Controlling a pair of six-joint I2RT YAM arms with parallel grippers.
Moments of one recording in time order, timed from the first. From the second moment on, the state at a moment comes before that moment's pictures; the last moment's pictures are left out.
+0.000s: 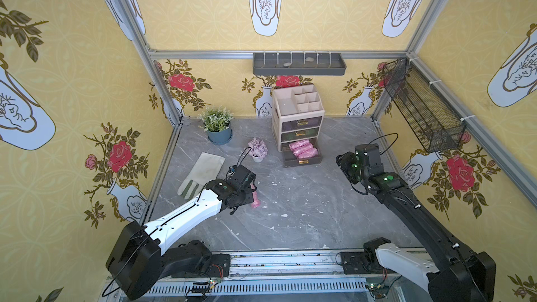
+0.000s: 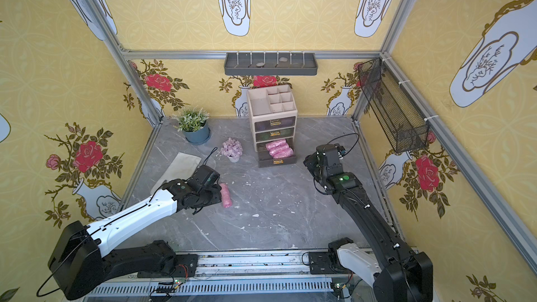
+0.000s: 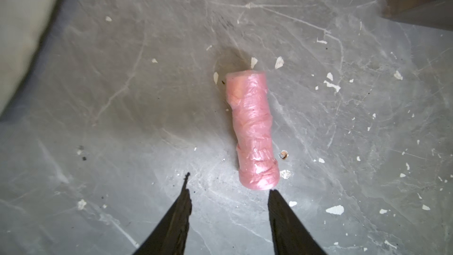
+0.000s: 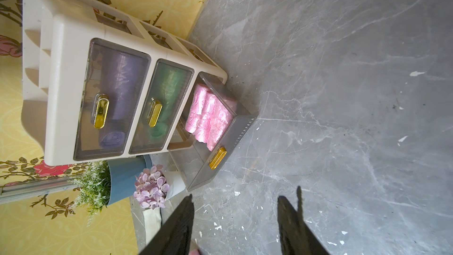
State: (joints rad) left arm -0.71 1.25 0.77 -0.70 -0.16 -0.87; right arm 0.37 1.04 0.84 -0.50 0.06 1.10
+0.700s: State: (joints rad) left arm -0.77 1.47 0.76 -0.53 -0.11 -0.94; right arm 0.34 1.04 0.82 -0.53 0.06 1.09
